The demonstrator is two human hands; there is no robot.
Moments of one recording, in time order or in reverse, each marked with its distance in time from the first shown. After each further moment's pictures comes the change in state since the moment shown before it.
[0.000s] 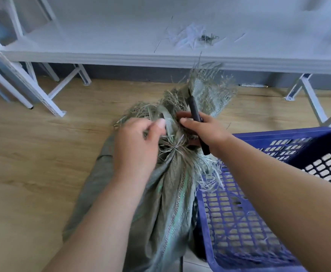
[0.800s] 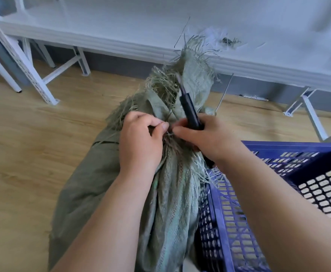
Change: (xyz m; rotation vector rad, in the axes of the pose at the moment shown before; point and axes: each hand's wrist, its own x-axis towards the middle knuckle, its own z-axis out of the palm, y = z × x) left_hand 0.020 -0.067 0.004 -0.039 0.118 -0.047; right_hand -0.034 -0.016 0.073 -0.437 0.079 -0.201
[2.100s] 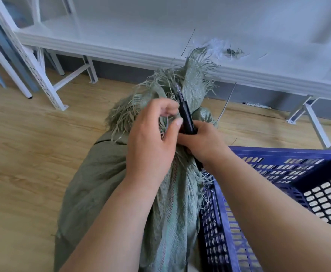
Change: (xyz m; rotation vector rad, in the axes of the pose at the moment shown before) left_hand -0.010 0.015 -0.025 -0.186 0.059 0.294; right_hand 0.008 -0.004 0.029 0.086 0.058 -0.016
